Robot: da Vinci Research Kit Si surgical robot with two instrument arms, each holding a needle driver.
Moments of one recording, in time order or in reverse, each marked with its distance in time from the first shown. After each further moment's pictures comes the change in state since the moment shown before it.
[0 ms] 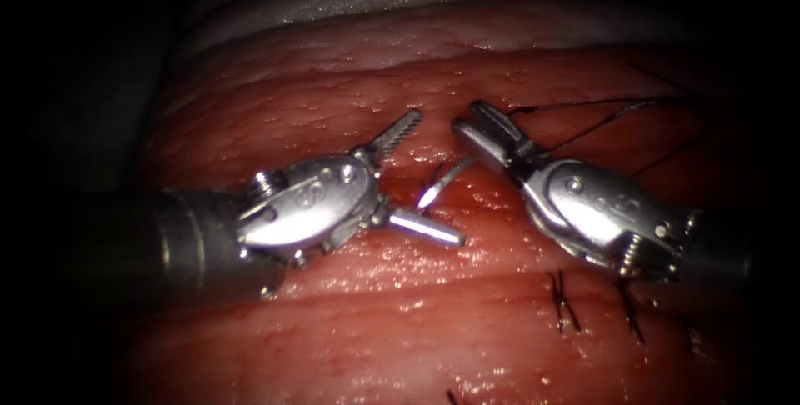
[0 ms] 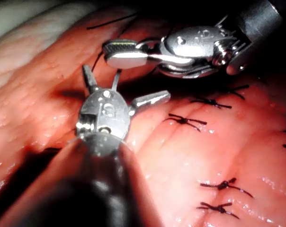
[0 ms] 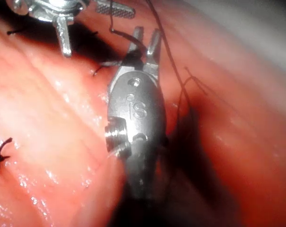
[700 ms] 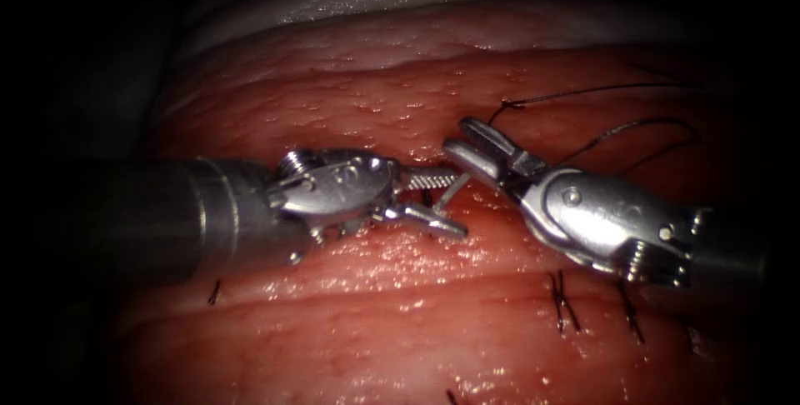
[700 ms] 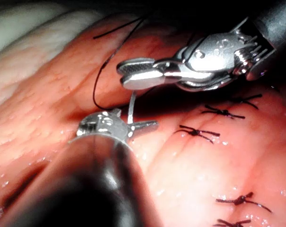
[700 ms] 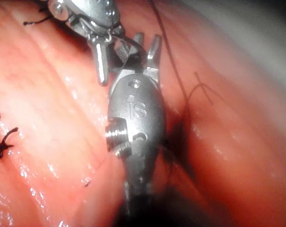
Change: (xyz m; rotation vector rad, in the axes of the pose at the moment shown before) right arm 0.001 -0.002 0.000 0.097 0.014 -0.133; left arm -0.004 -0.002 0.002 -0.192 -0.385 -0.122
